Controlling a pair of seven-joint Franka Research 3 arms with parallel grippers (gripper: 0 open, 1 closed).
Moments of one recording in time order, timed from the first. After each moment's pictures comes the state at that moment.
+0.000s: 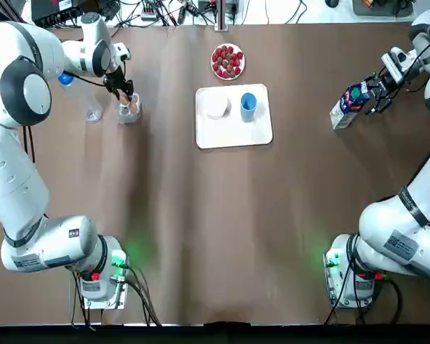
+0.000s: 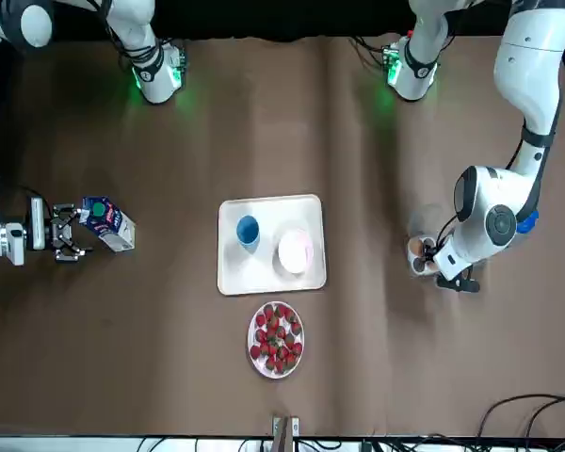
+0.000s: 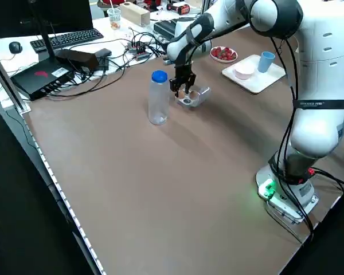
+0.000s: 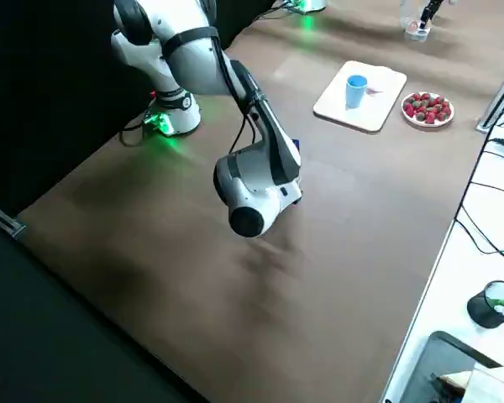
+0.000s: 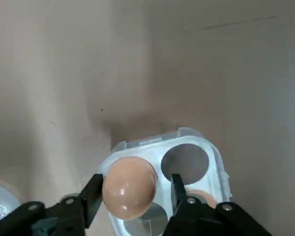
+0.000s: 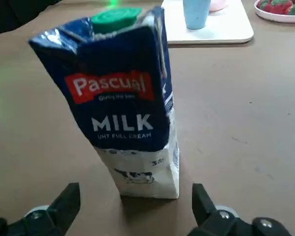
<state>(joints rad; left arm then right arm) 0.14 0.50 -0.19 -1.97 0.14 2.39 0.00 -0.44 0.74 -0.09 -1.57 0.59 1.55 -2.53</state>
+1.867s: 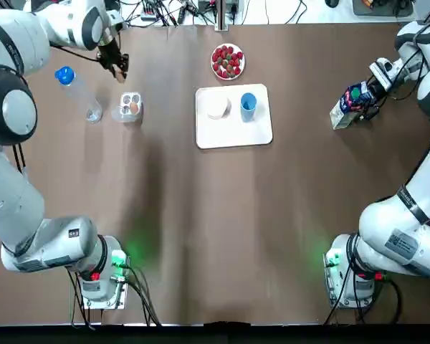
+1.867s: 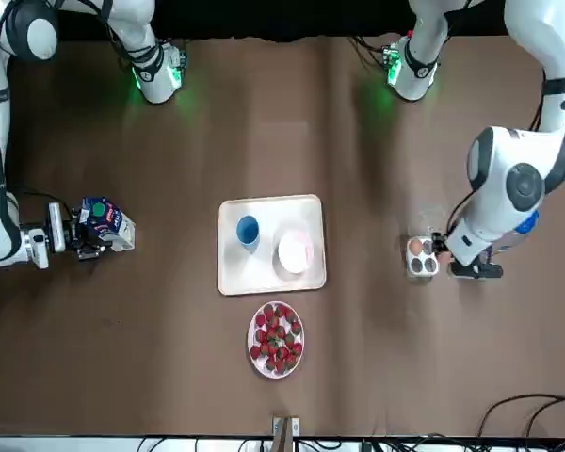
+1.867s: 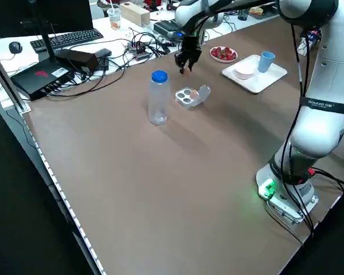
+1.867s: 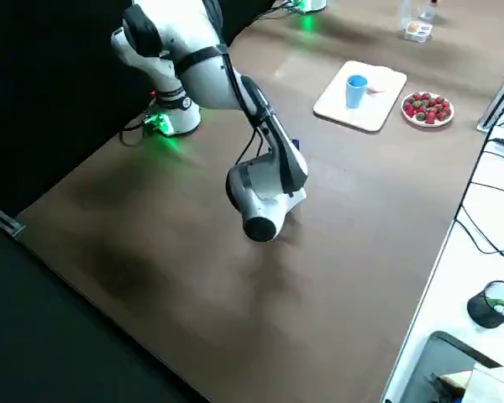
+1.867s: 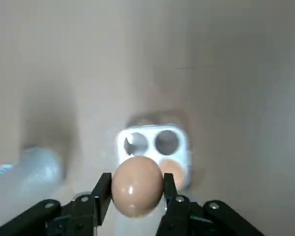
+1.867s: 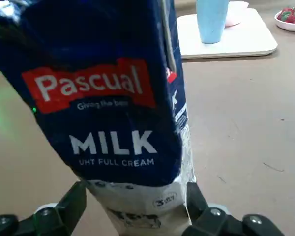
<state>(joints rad) 0.14 0.28 -0.25 -1.95 0.14 2.22 -0.11 -0.43 0.81 -0.05 -1.57 0.60 1.50 -2.53</state>
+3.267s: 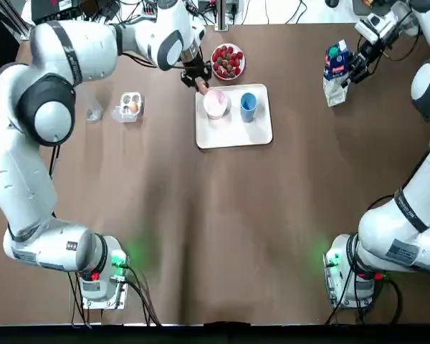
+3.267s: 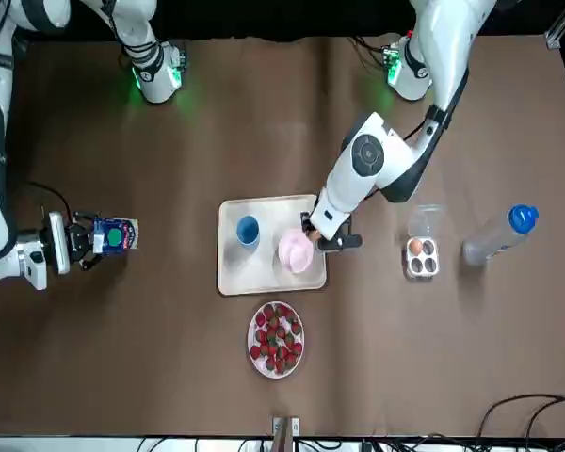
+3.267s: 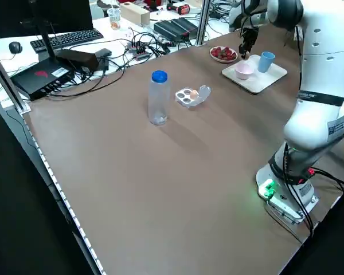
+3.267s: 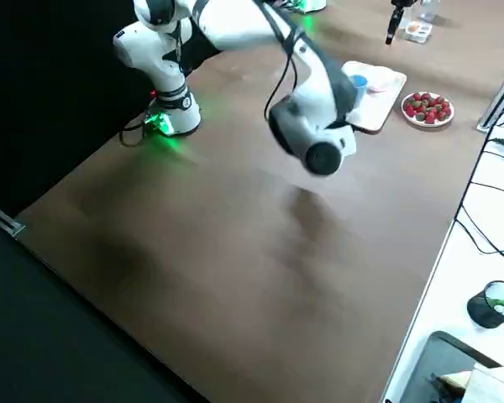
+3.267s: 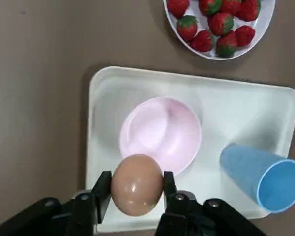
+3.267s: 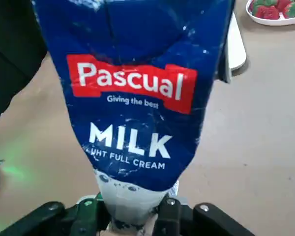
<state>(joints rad) -0.15 0.52 -0.54 -1.76 0.09 2.38 -0.81 -0.24 0.62 -0.05 -1.51 0.58 1.45 -2.02</state>
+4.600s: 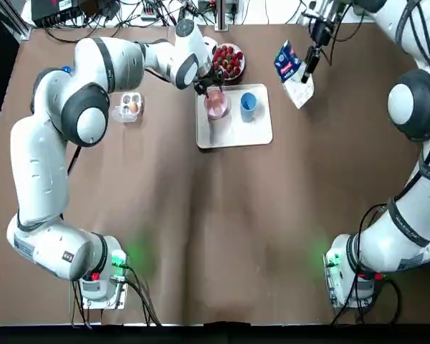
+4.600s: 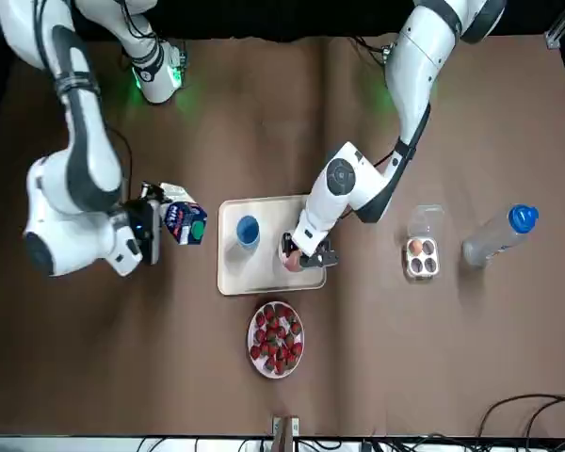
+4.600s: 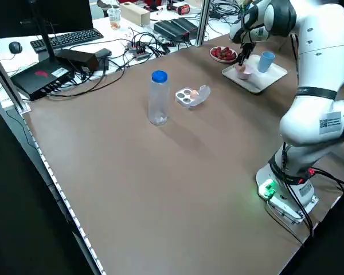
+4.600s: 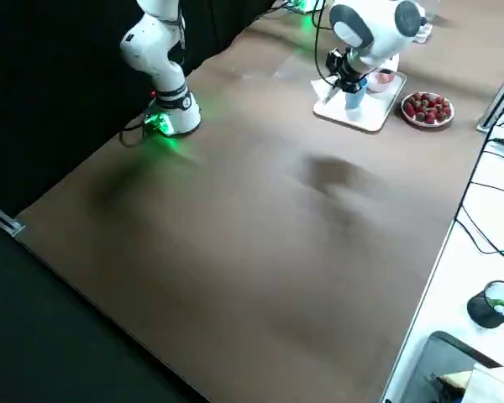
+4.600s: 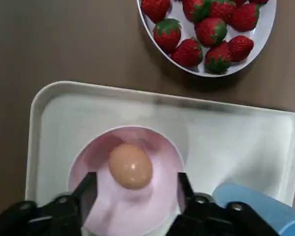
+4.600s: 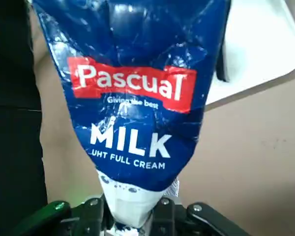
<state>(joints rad) -0.39 0.70 -0.33 -1.65 0.09 2.57 -0.87 0.20 0.46 -0.05 -1.53 0.42 1.46 -1.20</state>
